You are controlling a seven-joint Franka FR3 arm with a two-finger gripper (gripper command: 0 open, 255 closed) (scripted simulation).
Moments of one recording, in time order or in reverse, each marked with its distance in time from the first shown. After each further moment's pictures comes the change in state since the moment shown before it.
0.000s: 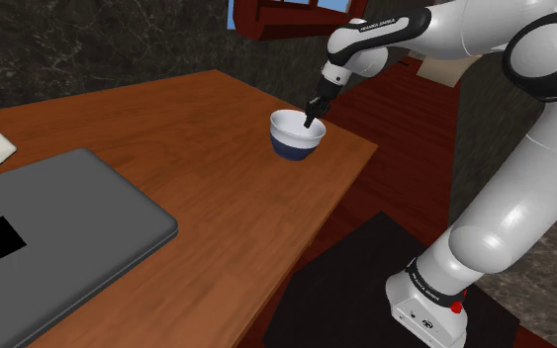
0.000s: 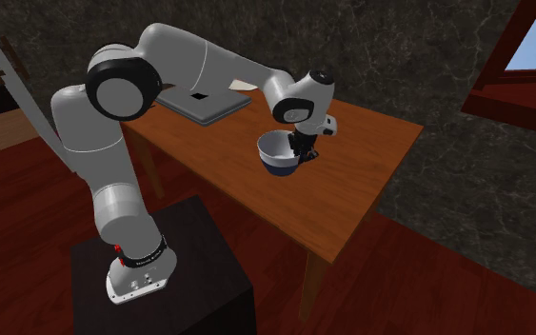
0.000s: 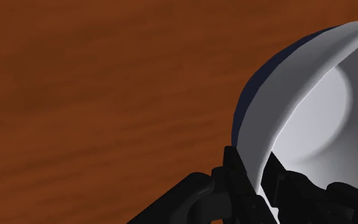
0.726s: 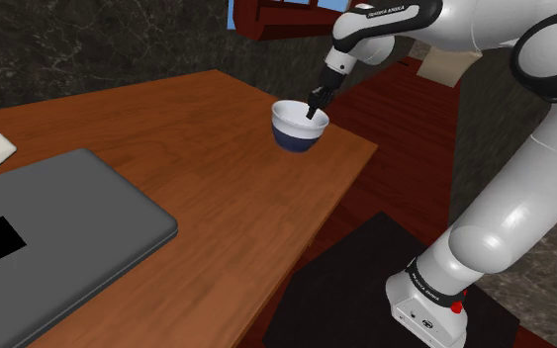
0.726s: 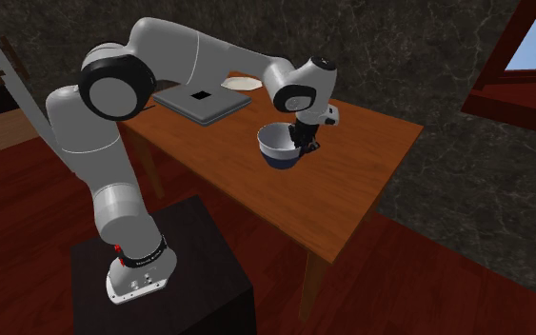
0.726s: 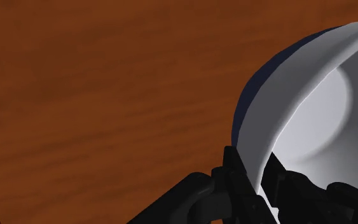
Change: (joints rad) arm 0.000 -0.029 -0.002 0.056 -0.016 -0.081 0.025
